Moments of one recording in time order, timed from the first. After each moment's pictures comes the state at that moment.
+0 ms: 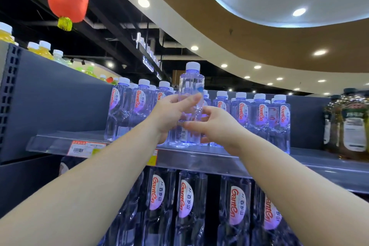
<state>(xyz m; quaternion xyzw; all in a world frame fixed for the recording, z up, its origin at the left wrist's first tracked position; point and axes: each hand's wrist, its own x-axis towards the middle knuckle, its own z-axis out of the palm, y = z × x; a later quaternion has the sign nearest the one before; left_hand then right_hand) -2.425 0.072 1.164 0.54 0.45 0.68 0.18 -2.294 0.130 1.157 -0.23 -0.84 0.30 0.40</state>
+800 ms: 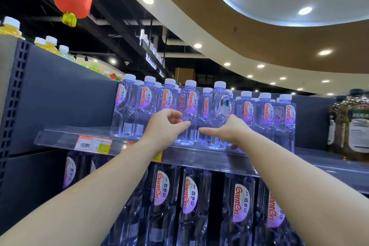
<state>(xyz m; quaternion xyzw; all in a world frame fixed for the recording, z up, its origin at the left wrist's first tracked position) -2.452 0.075 1.121 0.53 0.55 0.65 0.01 -2.294 0.176 1.156 -0.48 -0.80 0.16 0.33</state>
